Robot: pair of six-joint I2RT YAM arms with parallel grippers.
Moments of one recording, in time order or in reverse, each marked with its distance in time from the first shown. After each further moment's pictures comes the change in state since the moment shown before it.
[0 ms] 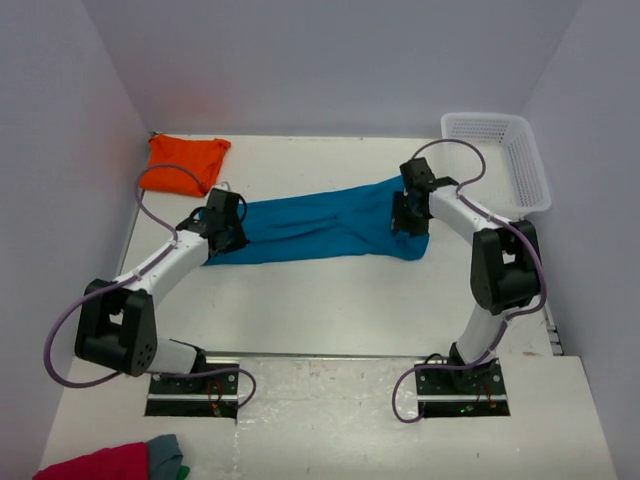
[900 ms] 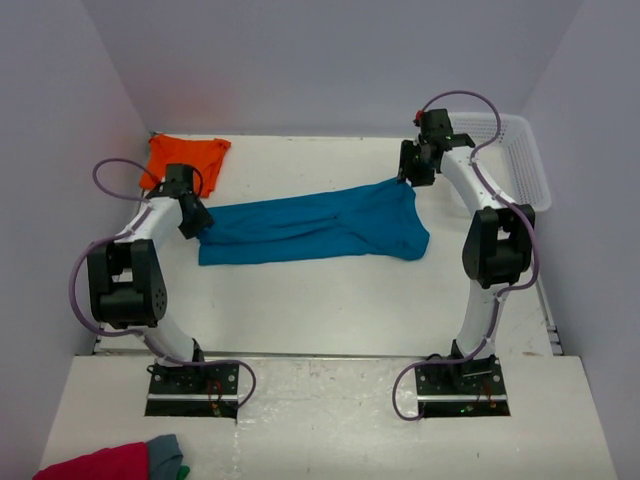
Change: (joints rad) left arm 0.345 0.243 0.247 -0.108 0.007 -0.013; right arm -0.116 0.220 0.546 -0.101 -0.134 -0.102
